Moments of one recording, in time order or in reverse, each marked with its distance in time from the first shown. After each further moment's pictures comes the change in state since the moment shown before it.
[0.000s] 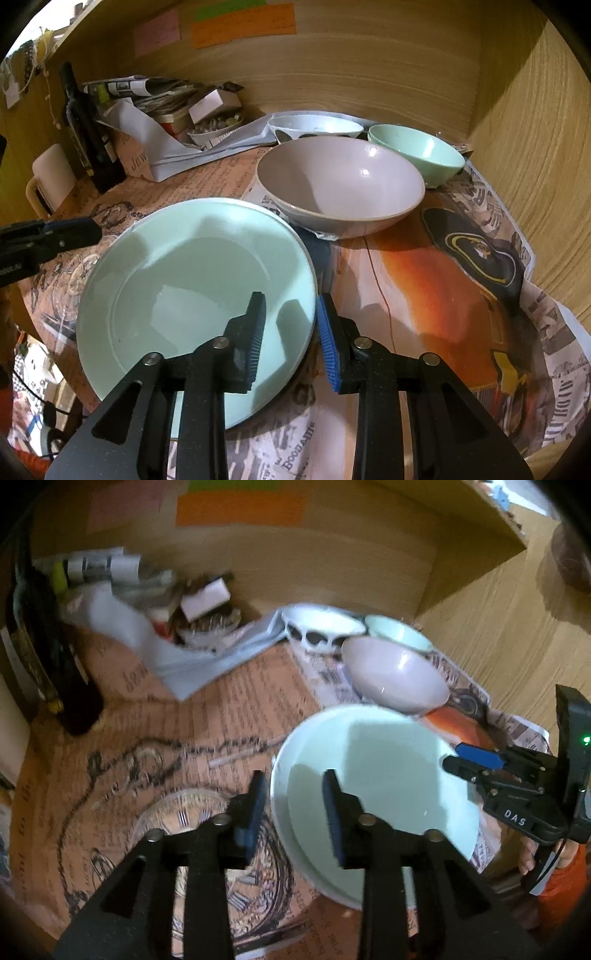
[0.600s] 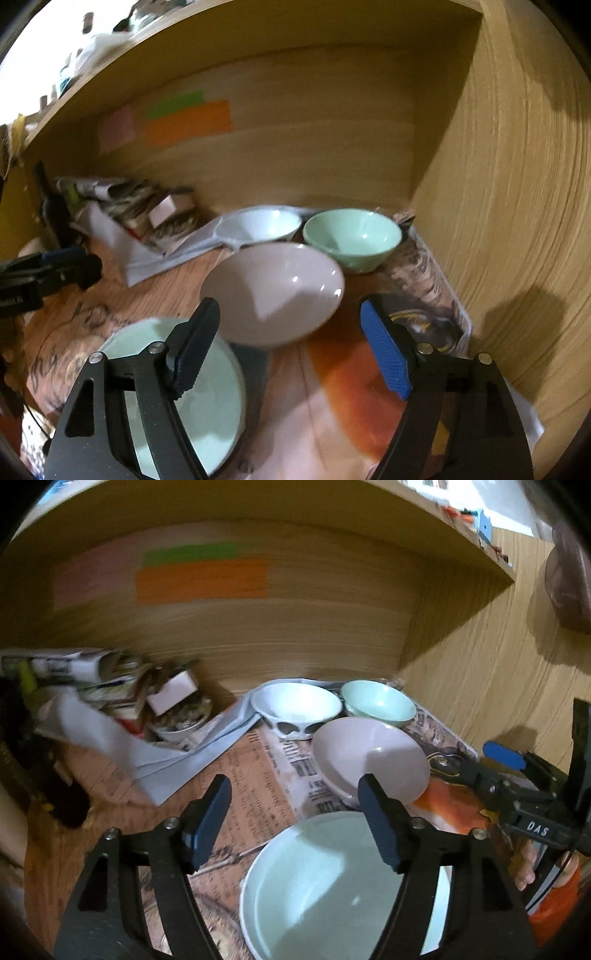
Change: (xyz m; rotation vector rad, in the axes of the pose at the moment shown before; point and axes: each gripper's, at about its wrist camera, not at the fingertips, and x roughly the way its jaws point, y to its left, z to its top) left arm 0.014 -0.027 0.079 0.079 -0.135 -0.038; right arm -0.040 -0.050 0.047 0.135 -0.271 -0.087
